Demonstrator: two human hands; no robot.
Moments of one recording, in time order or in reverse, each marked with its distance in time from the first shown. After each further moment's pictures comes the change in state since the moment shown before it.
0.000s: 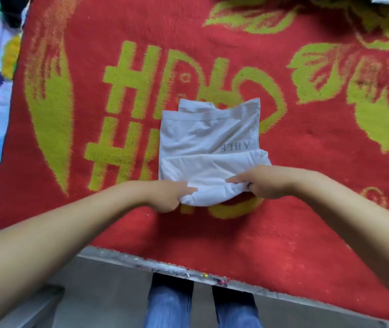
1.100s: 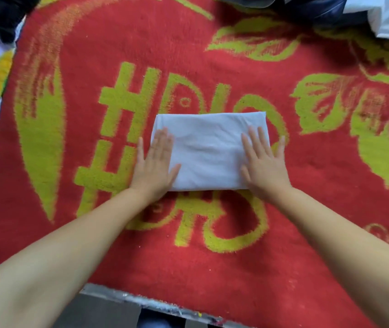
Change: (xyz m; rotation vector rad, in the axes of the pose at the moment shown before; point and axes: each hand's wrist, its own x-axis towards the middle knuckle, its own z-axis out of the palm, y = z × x) left_hand 0.058 -0.059 -0.037 0.211 1.076 -0.256; right_hand 0.077 0.049 -0.018 -0.277 0.879 0.138
